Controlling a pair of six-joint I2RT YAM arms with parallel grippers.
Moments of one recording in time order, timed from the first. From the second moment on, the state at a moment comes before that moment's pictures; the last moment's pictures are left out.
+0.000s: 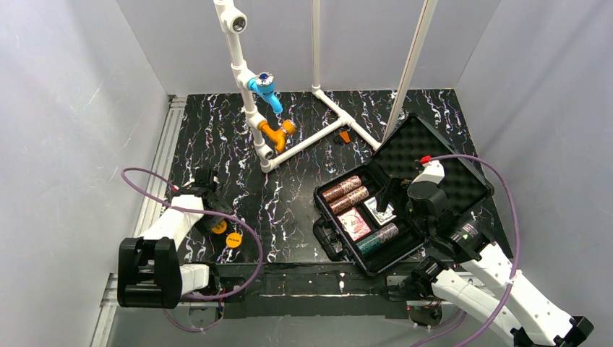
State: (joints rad) left arm -0.04 1.22 0.60 -0.72 -0.23 -0.82; right arm 0.72 0.59 0.74 -0.75 0.42 0.63
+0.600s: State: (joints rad) left arm -0.01 1.25 0.62 -0.72 -0.19 -0.78; right arm 0.72 0.58 0.74 -0.75 0.43 0.63
